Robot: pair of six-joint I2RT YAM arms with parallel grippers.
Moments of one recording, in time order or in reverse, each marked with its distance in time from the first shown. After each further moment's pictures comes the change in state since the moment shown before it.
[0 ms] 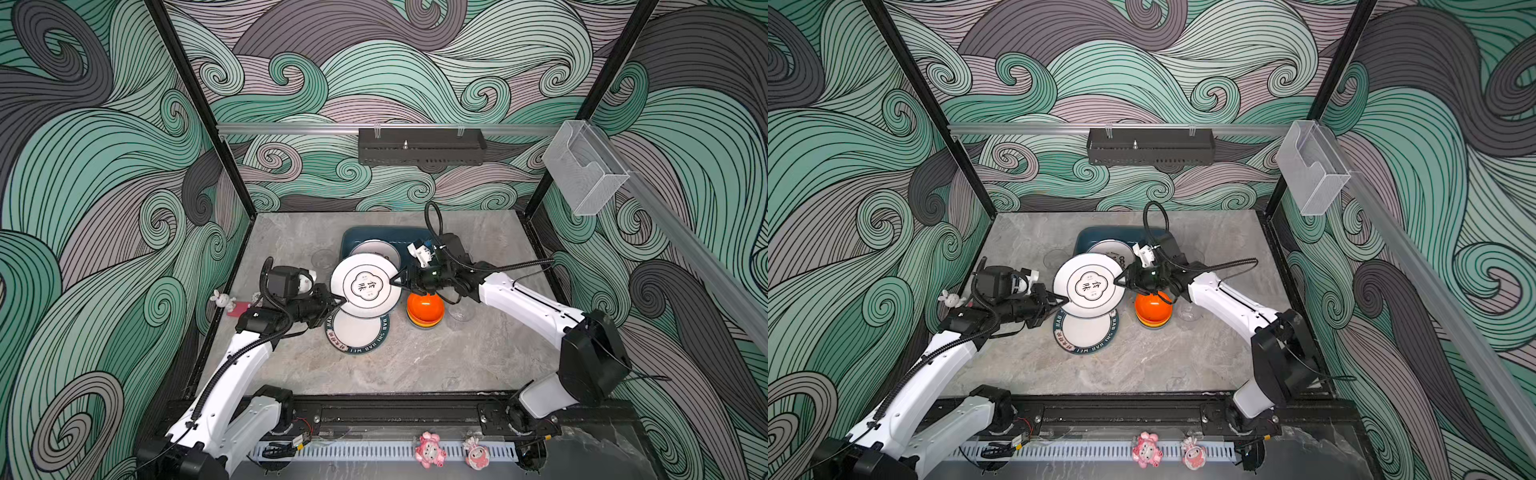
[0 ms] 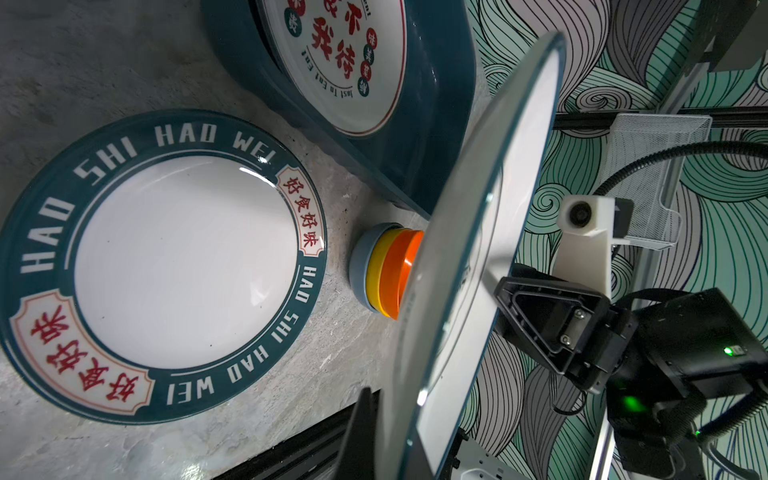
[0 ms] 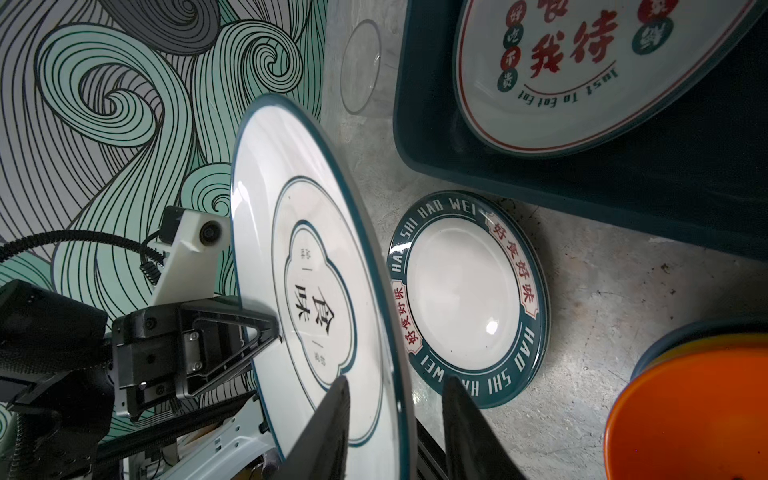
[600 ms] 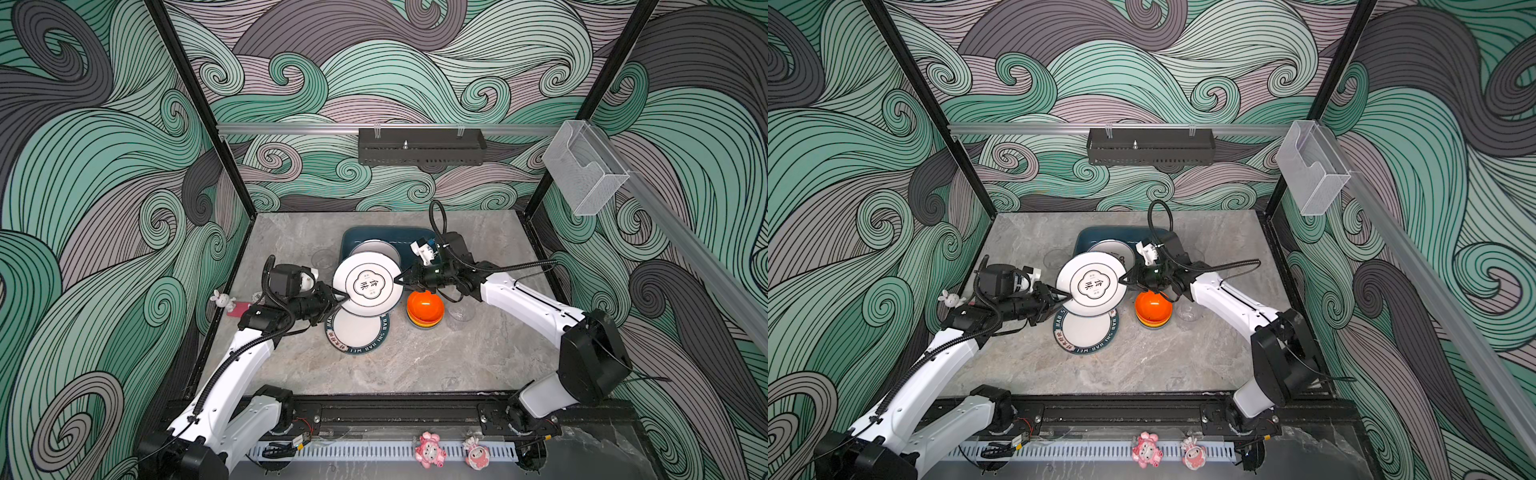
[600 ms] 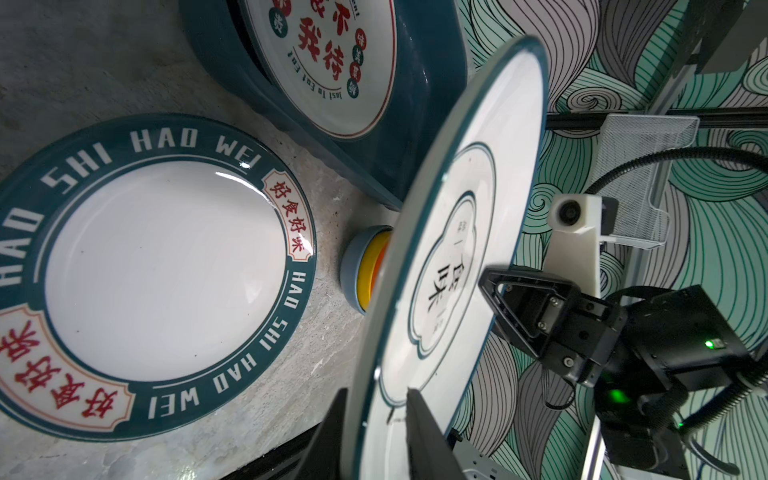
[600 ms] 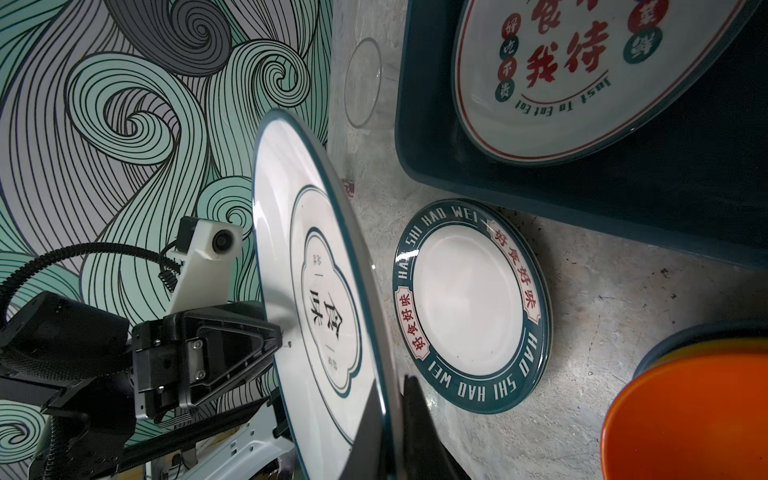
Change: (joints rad) left arm -0.005 0.014 0.002 0.035 0.000 -0.012; right arm -0.030 -0.001 -0.011 0.015 -0.012 0.019
